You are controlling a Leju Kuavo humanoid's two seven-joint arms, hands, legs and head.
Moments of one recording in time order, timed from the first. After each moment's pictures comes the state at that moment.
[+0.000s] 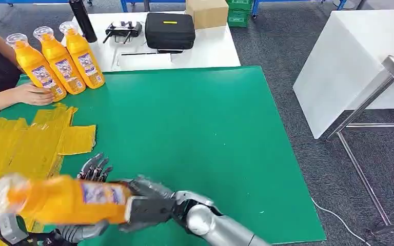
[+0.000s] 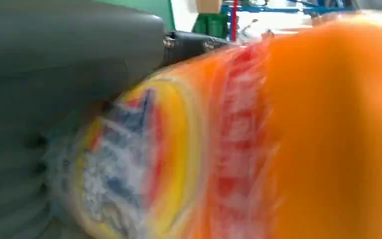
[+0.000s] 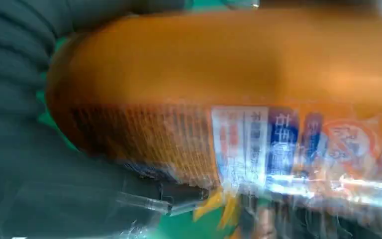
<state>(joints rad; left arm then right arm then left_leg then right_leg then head) 0.22 0.15 -0.18 -1.74 0.17 -0.39 -0.48 -0.39 0.18 0.99 -1.15 0.10 0.27 -0.23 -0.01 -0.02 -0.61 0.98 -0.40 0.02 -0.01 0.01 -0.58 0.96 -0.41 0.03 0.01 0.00</state>
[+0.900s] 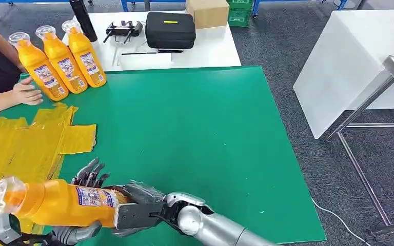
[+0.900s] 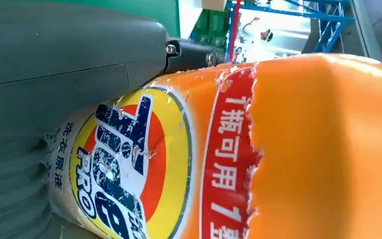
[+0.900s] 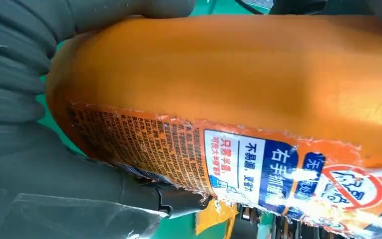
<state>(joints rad) 0.22 0.15 -0.16 -1.68 0.28 -0.46 -0.48 -0.46 0.21 1.09 -1.02 0.09 0.24 -0.25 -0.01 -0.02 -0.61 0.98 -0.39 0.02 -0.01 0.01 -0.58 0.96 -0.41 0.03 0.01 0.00</state>
